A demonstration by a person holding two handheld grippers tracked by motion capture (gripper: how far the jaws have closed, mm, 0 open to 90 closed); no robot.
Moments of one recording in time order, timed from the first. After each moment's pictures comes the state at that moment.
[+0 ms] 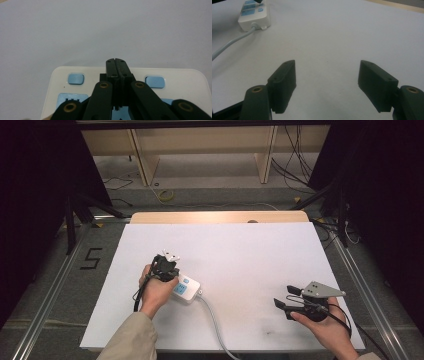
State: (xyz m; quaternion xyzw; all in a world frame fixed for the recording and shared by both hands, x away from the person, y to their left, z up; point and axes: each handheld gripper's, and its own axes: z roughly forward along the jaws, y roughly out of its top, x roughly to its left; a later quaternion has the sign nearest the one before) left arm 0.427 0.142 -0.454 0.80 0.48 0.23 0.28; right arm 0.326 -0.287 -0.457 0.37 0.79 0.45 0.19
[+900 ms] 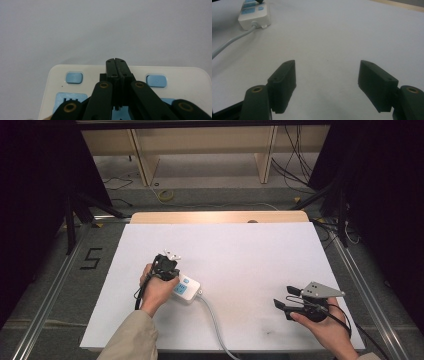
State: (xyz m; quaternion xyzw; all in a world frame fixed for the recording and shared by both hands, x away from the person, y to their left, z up) left arm 0.431 0.140 -0.455 0.81 0.48 0.22 0.26; right arm 0.326 -0.287 -0.458 0.37 0.79 0.45 0.19
